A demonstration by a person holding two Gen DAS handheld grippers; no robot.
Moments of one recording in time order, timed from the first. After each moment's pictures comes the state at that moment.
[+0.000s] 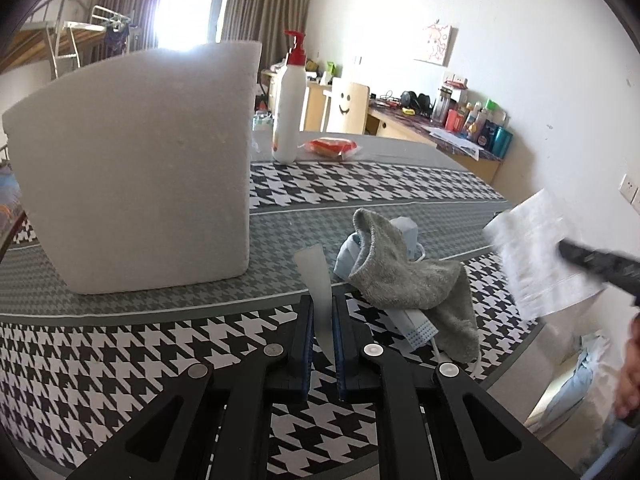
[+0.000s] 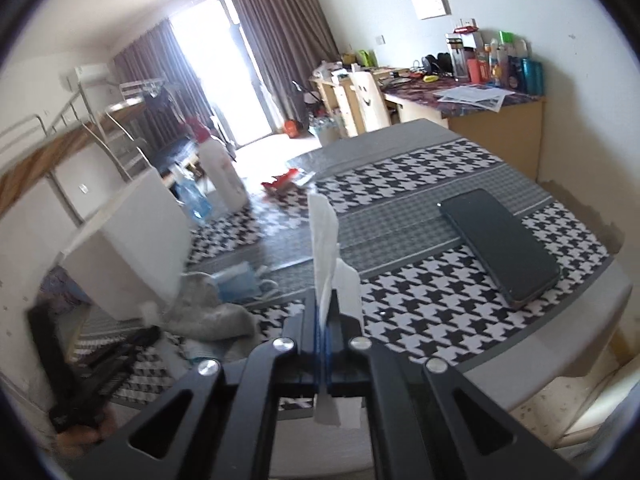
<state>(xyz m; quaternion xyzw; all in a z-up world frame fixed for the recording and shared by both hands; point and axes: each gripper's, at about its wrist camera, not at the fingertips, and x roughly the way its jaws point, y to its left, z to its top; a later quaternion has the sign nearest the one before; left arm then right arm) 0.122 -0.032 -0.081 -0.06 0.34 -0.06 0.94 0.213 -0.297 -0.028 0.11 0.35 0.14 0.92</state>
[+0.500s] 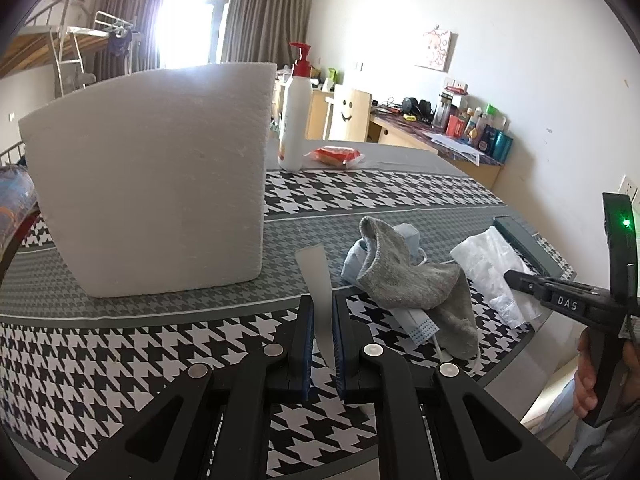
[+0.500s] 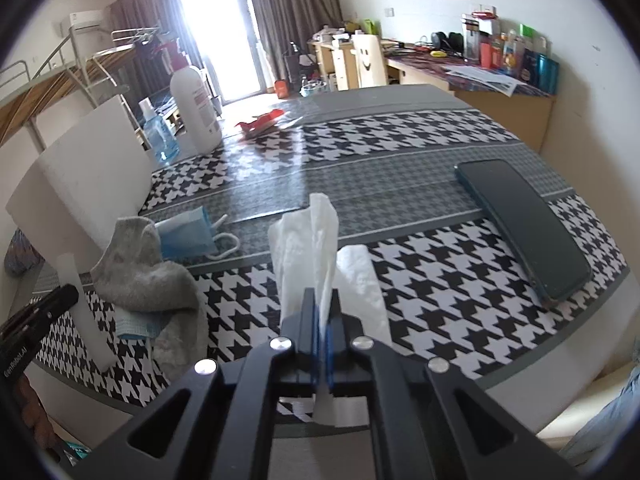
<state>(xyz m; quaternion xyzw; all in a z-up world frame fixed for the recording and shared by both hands) 0.111 -0.022 -0.075 -0.06 0.33 -0.05 0.94 0.249 -0.271 -0.079 0.04 0.40 0.14 0.91</state>
